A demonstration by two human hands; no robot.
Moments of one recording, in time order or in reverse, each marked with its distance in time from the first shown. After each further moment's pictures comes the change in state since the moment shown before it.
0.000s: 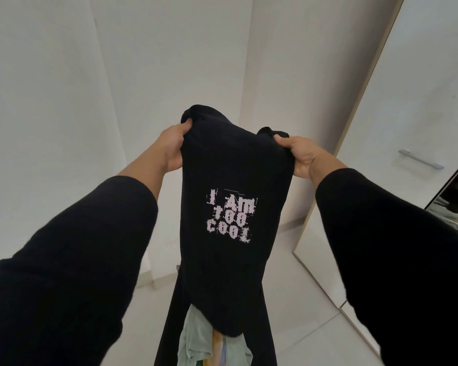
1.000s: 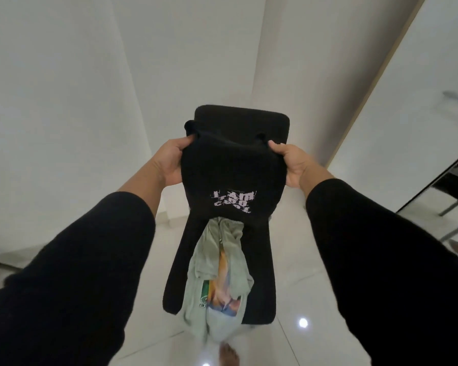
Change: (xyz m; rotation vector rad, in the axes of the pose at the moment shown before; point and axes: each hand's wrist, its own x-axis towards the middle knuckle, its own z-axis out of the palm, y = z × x) left_hand -0.093 -0.132 -0.036 0.014 0.070 -0.249; right_hand -0.040 0.147 -0.013 0.026 -0.010 0.267
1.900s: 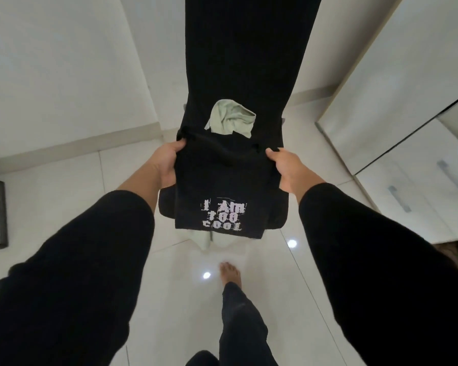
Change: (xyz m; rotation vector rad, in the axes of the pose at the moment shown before) left_hand -0.005 -0.306 -0.105 -0.095 0.217 -0.327; right_hand 0.043 0.333 -0.058 -0.258 0.309 0.231
